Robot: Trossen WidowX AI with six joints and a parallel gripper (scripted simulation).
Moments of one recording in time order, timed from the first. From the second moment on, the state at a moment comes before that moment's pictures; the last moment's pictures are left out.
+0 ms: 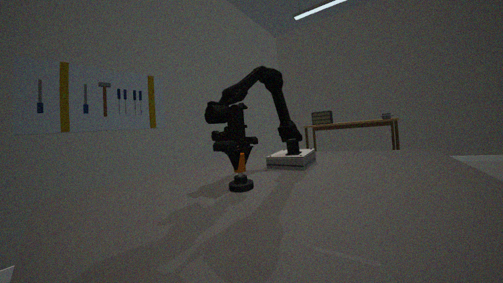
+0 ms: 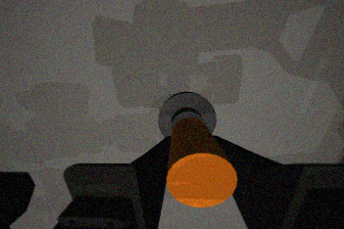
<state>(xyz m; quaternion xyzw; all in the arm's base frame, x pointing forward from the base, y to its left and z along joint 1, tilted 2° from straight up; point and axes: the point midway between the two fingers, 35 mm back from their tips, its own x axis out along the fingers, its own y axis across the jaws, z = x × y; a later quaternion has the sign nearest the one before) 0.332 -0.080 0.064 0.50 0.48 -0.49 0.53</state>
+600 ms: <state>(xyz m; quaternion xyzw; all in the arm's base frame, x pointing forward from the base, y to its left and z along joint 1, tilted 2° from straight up) 0.333 -0.080 0.062 0.50 0.48 -0.49 0.53</state>
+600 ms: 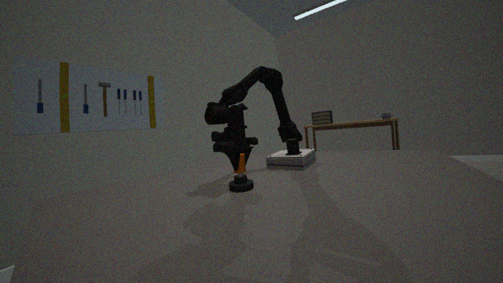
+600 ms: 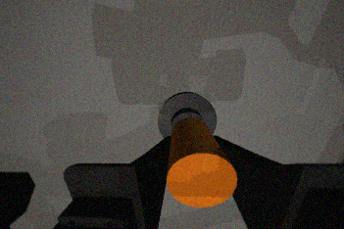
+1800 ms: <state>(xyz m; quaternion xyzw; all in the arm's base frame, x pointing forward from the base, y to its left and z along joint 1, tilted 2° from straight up) 0.333 -0.080 0.048 0.51 0.47 -0.49 0.52</state>
